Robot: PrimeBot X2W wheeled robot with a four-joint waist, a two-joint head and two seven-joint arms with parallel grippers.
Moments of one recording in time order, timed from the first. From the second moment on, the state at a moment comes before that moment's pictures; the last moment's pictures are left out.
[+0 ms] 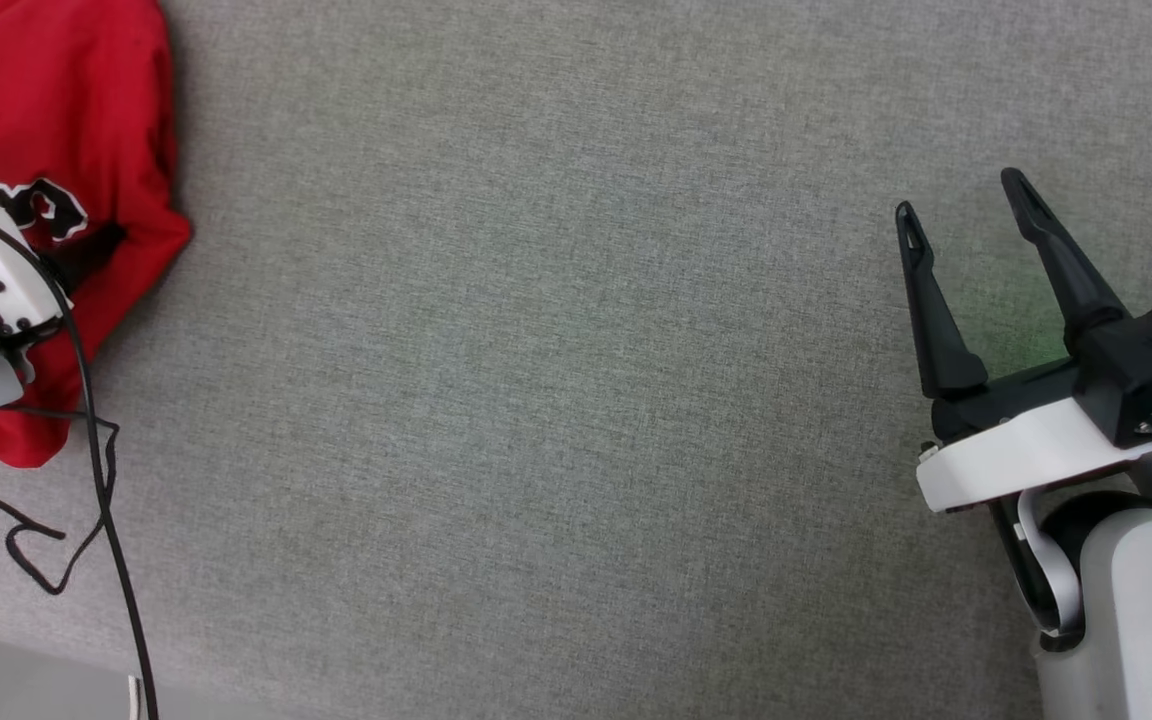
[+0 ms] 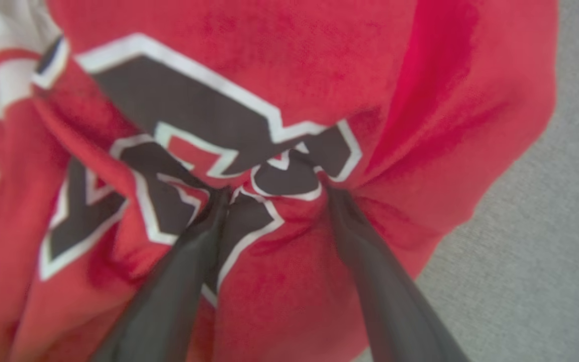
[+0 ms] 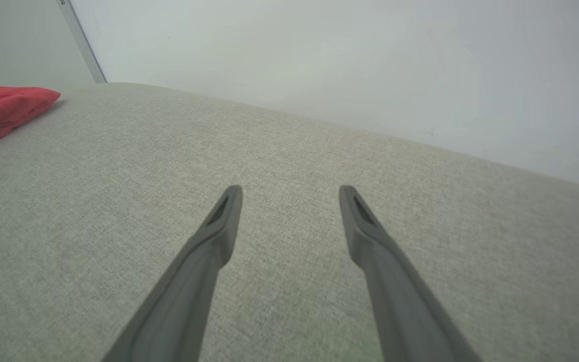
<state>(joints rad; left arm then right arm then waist) -0.93 0.55 -0.21 0.93 -0.90 -0.13 0.63 -0.31 -0.08 0.08 -0.17 -0.05 0.13 0.03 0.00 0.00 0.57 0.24</state>
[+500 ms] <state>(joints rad) -0.92 0.55 -0.26 0.96 -0.81 -0.12 0.37 -0.31 -0.07 0.07 -0.14 -0.03 0.13 0.01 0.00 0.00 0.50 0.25</state>
